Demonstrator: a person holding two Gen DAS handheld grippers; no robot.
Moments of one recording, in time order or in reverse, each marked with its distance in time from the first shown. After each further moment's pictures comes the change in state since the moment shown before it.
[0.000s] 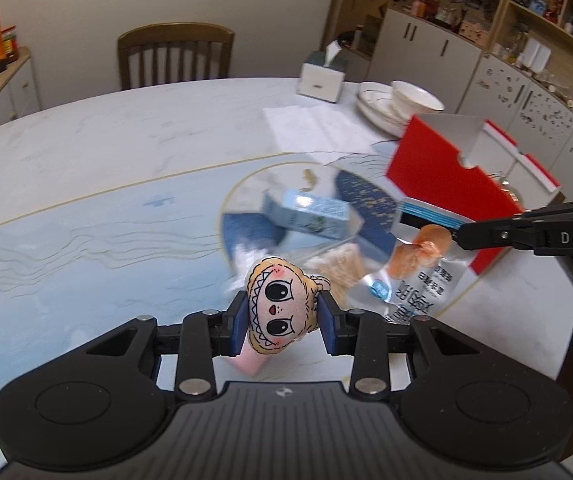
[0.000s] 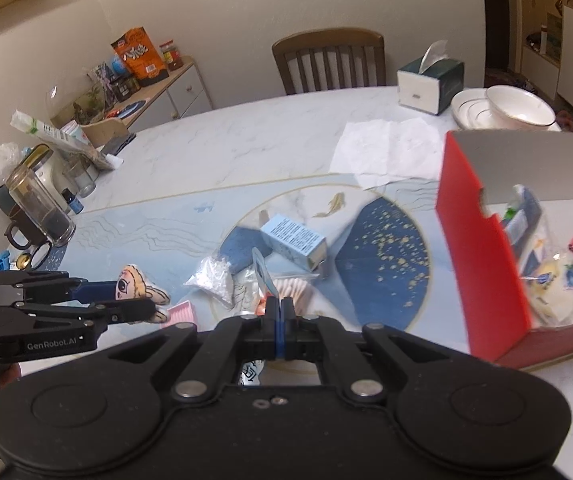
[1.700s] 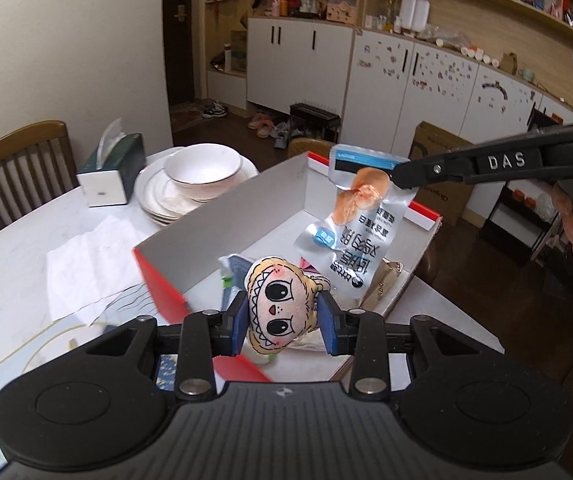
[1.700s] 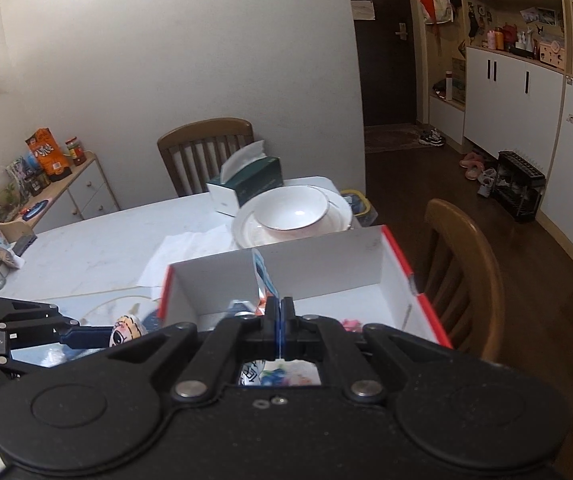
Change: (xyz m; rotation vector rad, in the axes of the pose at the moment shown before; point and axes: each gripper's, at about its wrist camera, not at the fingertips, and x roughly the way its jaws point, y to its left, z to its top) left arm 0.085 -0.261 0.115 0.336 -0.050 -0.158; right arm -0.115 -0.228 0.047 0.070 -0.205 -0.198
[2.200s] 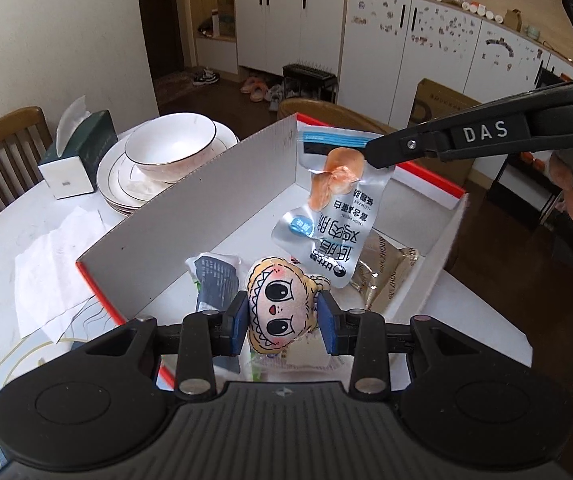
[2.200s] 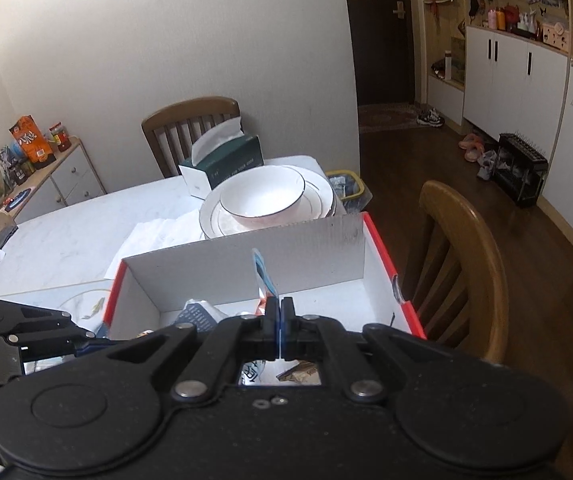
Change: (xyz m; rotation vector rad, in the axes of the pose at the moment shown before) left arm 0.078 -0.016 0.021 0.044 0.122 0.012; right arm 0.058 -0.031 0.009 0.011 0.073 0.006
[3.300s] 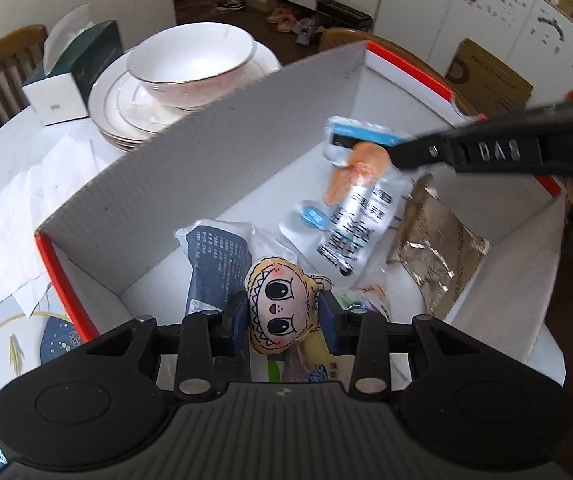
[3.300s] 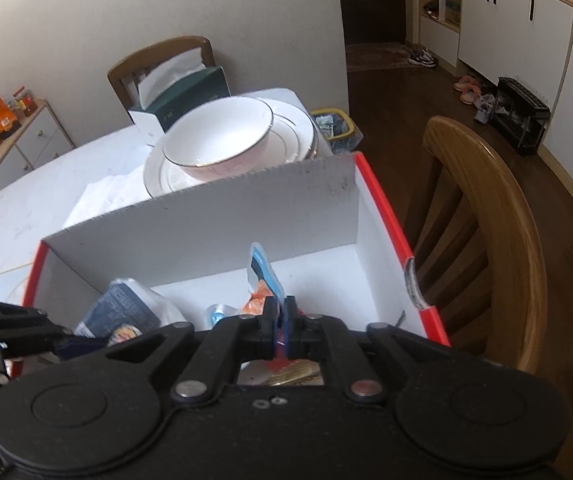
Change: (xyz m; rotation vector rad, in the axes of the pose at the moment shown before) left arm 0.078 0.037 0.013 -0.131 0.214 0.012; right arm 0.087 -0.029 0.003 0.036 0.194 -0.049
